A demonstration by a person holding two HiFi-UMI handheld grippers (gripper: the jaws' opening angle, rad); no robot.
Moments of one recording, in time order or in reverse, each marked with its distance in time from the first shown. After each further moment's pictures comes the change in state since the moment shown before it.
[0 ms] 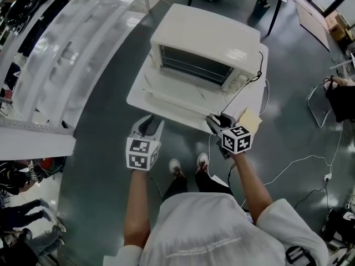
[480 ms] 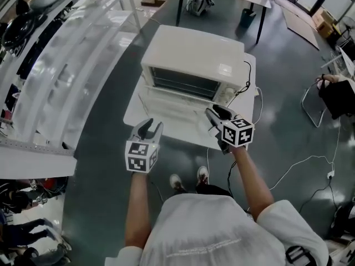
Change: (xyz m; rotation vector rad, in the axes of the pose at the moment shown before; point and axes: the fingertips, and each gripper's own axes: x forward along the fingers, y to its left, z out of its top) left arm 0.020 -0.006 0.062 0.039 -0.076 -0.036; right arm -0.022 -0.032 0.103 0.018 -0.143 -0.076
